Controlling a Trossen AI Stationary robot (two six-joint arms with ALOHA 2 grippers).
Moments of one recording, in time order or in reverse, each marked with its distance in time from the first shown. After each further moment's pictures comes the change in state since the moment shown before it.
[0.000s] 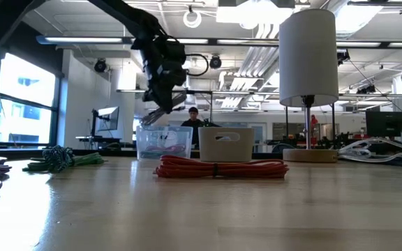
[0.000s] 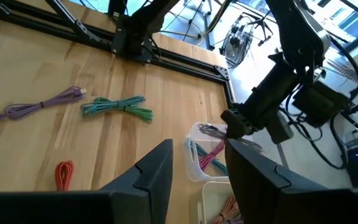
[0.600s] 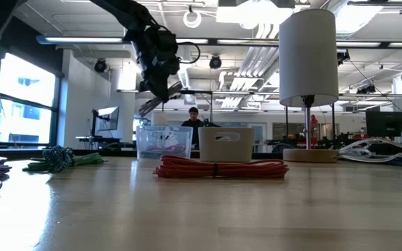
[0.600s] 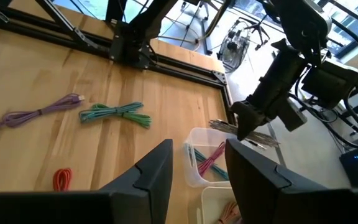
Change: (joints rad) left arm 0.049 -0.081 0.000 0.009 -0.007 0.018; right arm 0.000 0.000 0.000 0.025 0.008 -0.002
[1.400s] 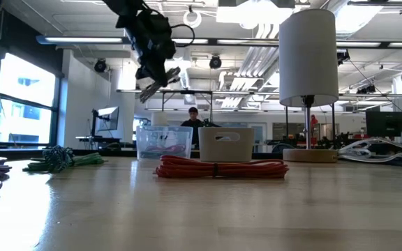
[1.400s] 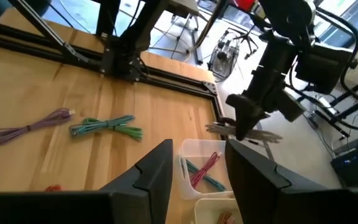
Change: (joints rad) left arm 0.008 -0.105 0.000 -0.006 0.037 0.003; right arm 0.000 0.000 0.000 0.060 0.033 -0.015
